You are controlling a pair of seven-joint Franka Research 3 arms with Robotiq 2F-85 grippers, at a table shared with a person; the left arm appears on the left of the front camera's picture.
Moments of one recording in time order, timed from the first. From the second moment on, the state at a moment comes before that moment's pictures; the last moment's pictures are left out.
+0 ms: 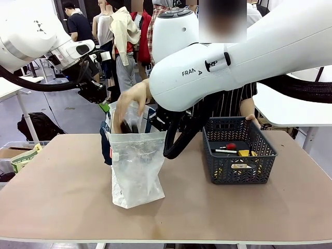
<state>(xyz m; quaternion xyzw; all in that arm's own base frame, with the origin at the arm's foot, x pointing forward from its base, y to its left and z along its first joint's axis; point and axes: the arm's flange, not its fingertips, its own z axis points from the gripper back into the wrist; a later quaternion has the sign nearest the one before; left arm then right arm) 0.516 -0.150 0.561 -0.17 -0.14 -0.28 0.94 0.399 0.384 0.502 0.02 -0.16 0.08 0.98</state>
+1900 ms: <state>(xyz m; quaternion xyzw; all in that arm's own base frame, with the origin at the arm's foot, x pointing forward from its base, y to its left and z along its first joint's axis) 0.516 -0.150 0.561 -0.17 -0.14 -0.28 0.94 0.399 0.384 0.503 0.02 -0.16 0.08 0.98</state>
